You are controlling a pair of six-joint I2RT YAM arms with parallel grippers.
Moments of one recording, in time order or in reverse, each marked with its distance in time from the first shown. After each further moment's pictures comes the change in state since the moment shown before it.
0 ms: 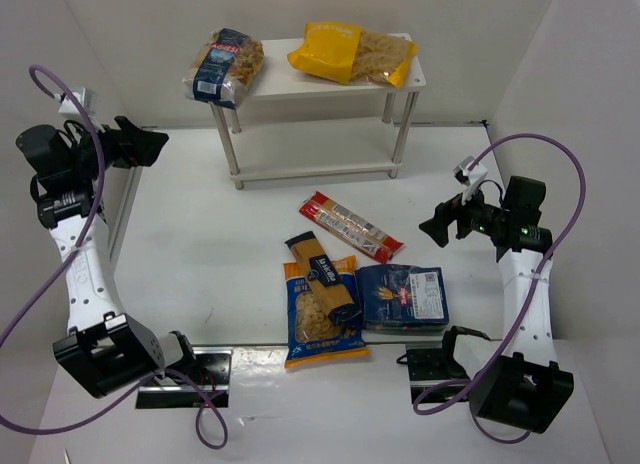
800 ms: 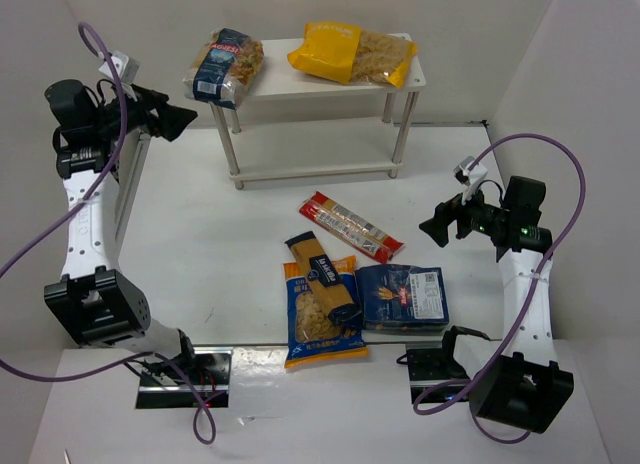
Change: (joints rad) left arm -0.175 0.263 0.273 0.056 0.105 0.175; right arm 0.000 0.000 -0.001 0.003 0.004 0.003
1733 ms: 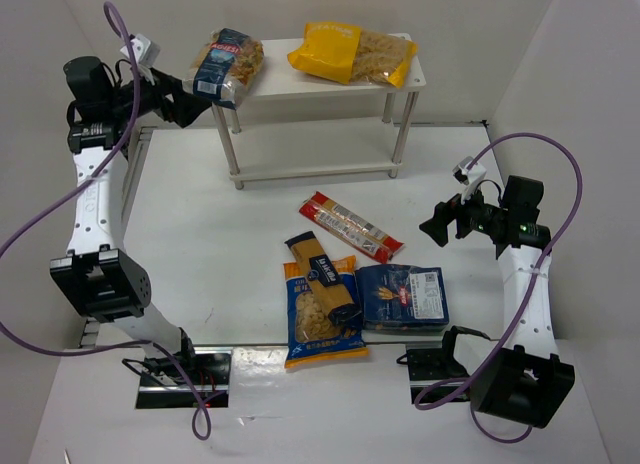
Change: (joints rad) left arm -0.085 0.154 0.222 -0.127 0.003 0.091; right arm 0.000 0.028 -0.005 0.001 0.017 0.000
